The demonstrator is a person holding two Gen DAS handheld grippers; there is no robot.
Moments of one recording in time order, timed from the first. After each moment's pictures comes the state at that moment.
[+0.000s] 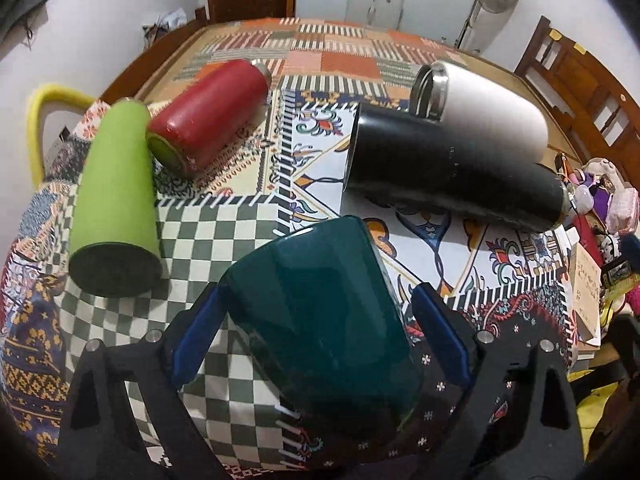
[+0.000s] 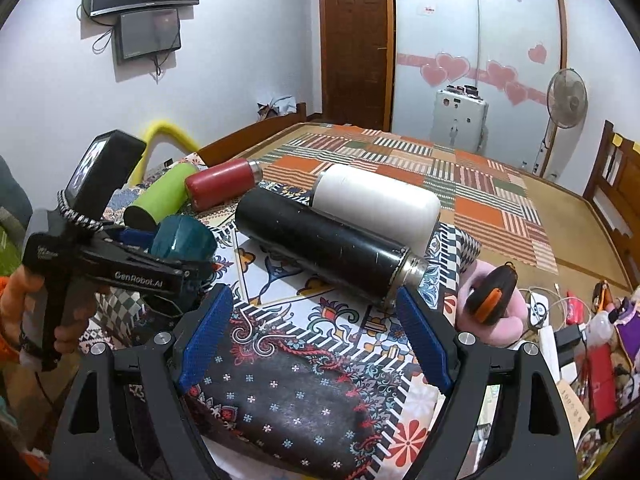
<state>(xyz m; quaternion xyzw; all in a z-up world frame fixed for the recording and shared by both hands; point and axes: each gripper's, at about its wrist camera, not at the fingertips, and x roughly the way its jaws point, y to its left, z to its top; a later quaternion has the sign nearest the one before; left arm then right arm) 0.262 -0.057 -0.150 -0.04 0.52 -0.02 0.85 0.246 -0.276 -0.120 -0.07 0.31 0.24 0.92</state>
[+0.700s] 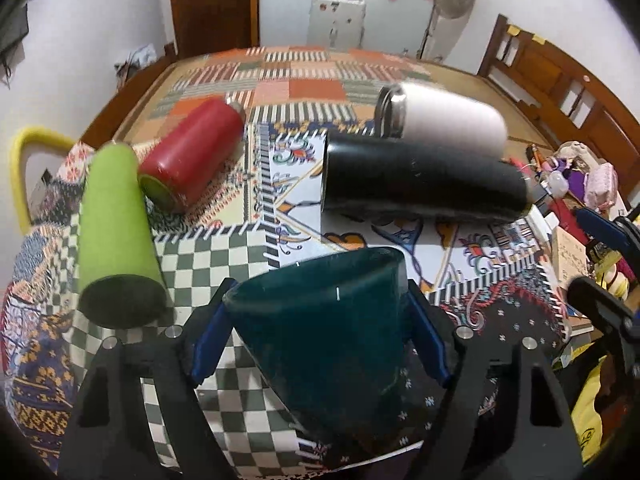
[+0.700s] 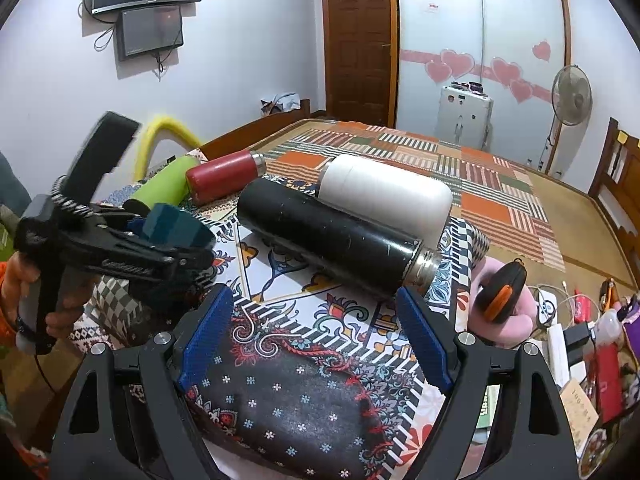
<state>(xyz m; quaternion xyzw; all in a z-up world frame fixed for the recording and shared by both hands) 0.239 -0.055 -0.124 0.00 0.46 -0.08 0.89 0.251 -0.273 -0.125 -0.06 0.31 0.24 0.92</state>
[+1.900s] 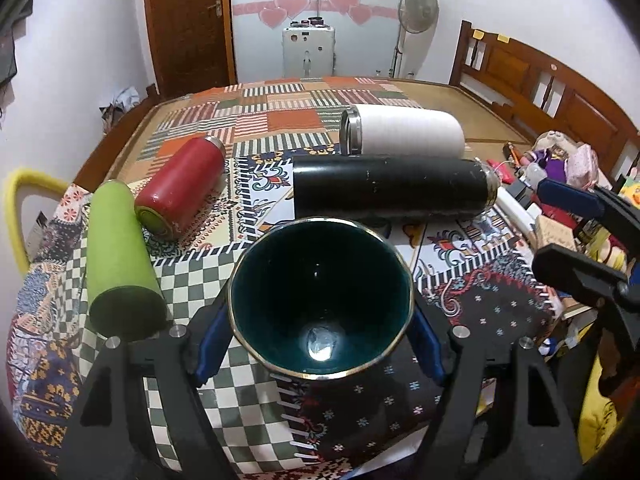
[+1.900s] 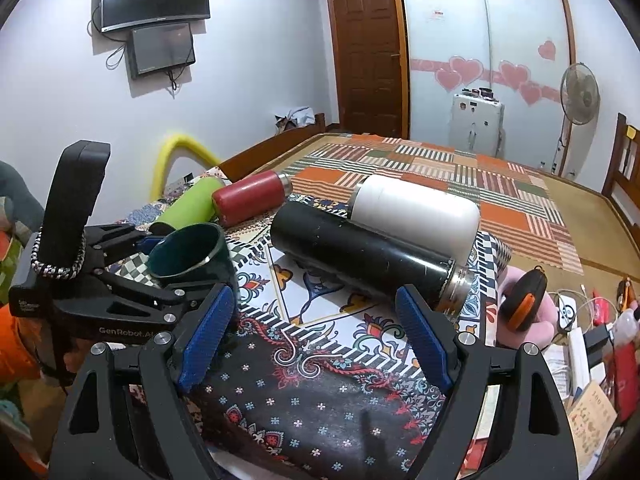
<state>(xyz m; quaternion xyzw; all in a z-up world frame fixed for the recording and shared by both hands) 0.218 -0.067 -0.114 0.03 0.41 -0.12 0.90 0.244 -0.258 -0.115 -0.04 0.29 0.27 0.92</state>
